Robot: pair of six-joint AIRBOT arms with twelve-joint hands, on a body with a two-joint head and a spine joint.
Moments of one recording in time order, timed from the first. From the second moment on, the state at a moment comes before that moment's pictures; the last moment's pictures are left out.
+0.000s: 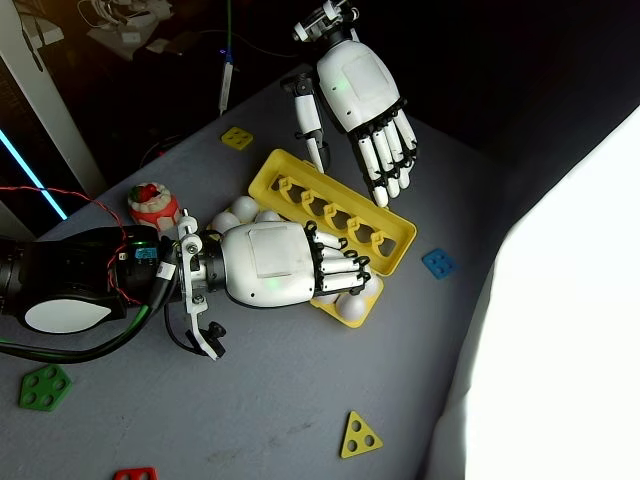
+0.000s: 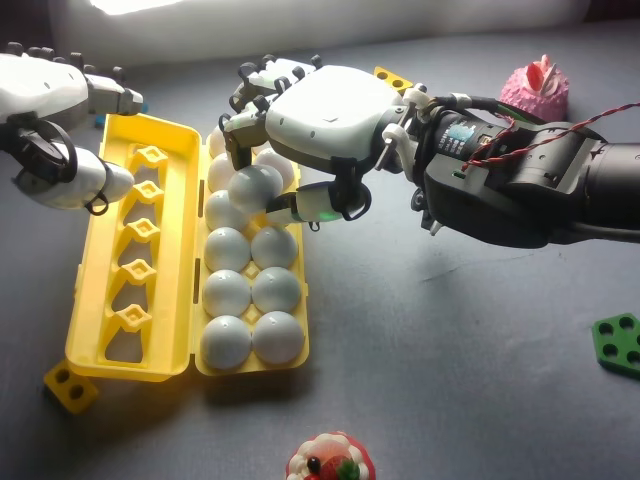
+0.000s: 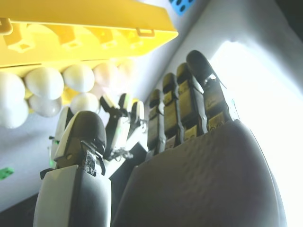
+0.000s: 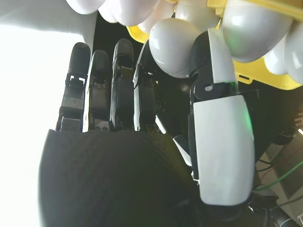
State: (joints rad) left arm 0.38 -0.78 0.91 -1.98 -0.46 2.88; right arm -0.38 -1.62 1.57 -0.13 0.44 -0.83
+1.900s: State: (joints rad) left arm 0.44 -0.80 1.09 -2.23 -0.46 2.43; right arm -0.30 -0.86 1.06 -0.15 0.30 -0.67
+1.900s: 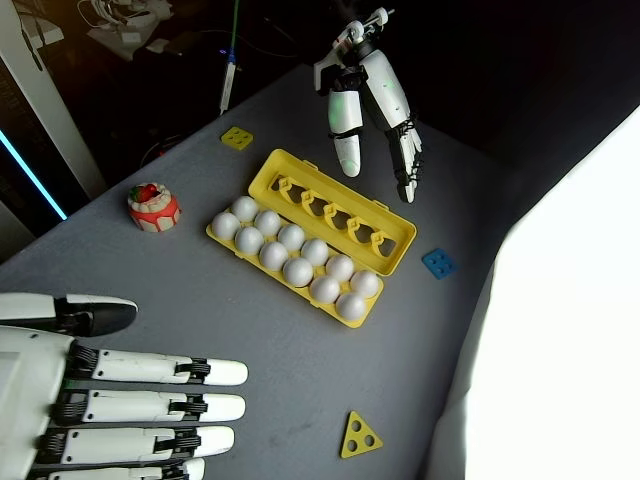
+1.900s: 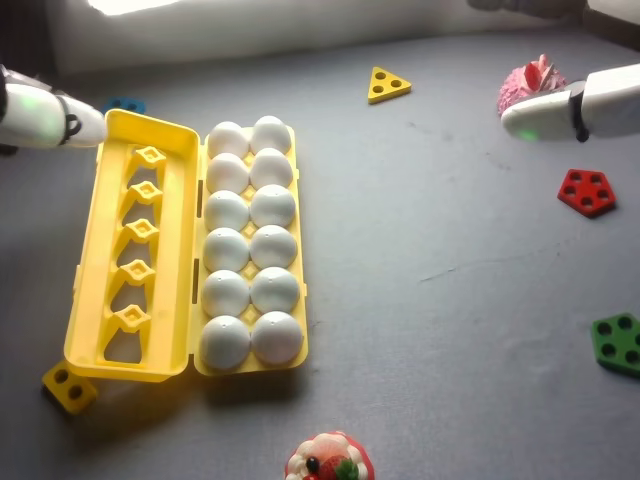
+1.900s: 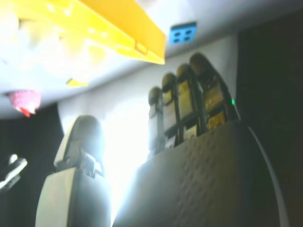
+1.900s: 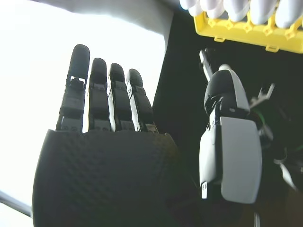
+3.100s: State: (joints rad) left arm 0.50 -0.86 1.15 -2.62 -0.61 2.43; right arm -0.27 -0.89 1.01 -0.14 0.22 -0.66
